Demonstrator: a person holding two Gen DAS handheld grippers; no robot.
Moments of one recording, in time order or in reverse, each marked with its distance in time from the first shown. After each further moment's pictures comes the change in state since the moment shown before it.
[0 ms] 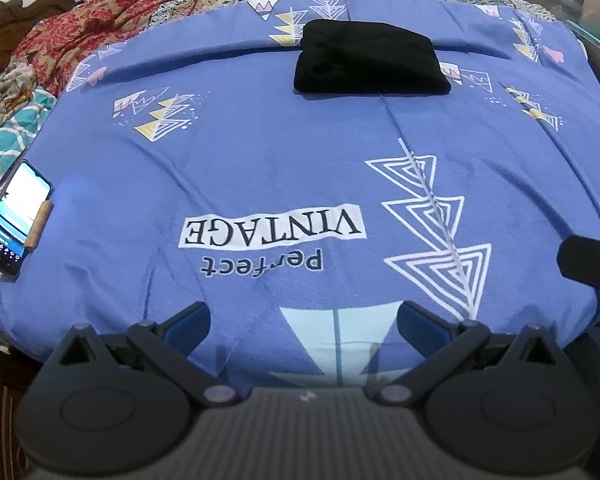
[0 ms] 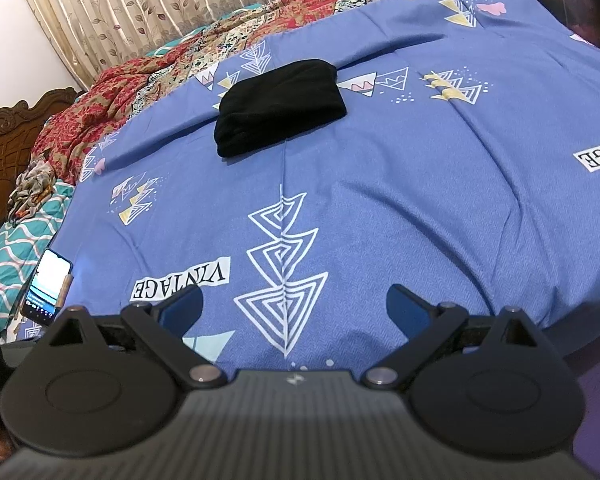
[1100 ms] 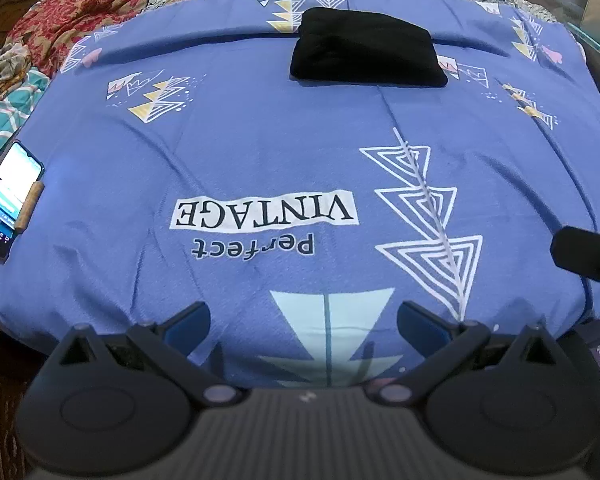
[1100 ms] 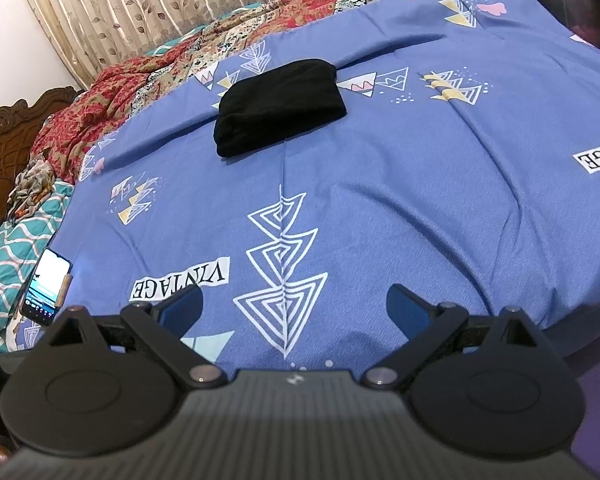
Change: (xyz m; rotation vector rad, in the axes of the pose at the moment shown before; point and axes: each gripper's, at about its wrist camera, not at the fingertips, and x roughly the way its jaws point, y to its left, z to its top) left arm 0.001 0.002 -0.004 -0.031 0.038 -0.033; right arm 0.000 0.001 0.002 0.001 0.004 -0.004
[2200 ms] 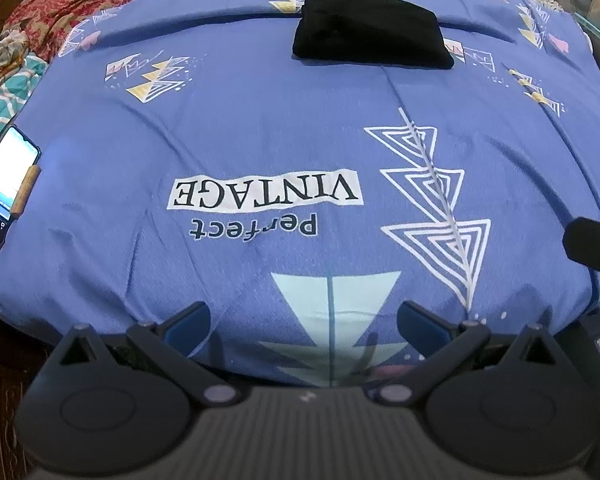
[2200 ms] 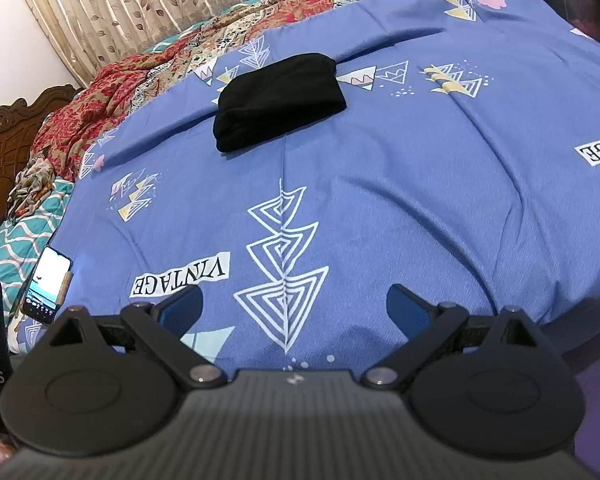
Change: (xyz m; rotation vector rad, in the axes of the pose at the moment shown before) left arm 0.010 0.002 -0.002 -0.009 0.055 -0.001; right arm 0.004 -0.001 -0.002 0.006 0.013 0.003
